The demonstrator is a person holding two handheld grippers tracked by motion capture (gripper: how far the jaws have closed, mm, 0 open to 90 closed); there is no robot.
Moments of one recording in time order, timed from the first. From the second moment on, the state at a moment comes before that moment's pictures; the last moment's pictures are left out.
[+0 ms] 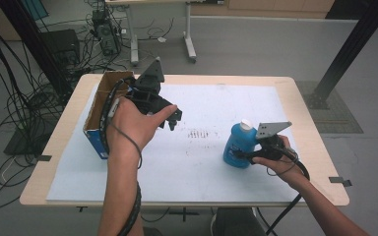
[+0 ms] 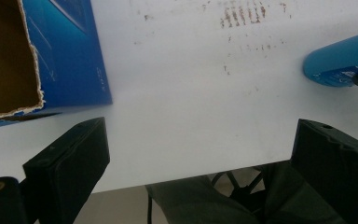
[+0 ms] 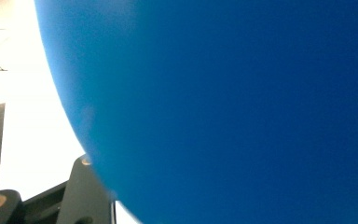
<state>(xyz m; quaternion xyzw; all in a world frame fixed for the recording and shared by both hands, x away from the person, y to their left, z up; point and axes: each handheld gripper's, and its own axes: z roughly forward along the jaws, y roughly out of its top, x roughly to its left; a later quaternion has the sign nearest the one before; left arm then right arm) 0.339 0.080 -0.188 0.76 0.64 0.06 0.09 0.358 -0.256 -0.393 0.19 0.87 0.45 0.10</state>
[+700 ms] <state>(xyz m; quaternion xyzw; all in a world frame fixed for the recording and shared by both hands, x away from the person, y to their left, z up) 0.337 0.080 -0.186 0.76 0.64 0.07 0.10 0.358 -0.255 -0.393 0.19 0.87 0.45 0.10</state>
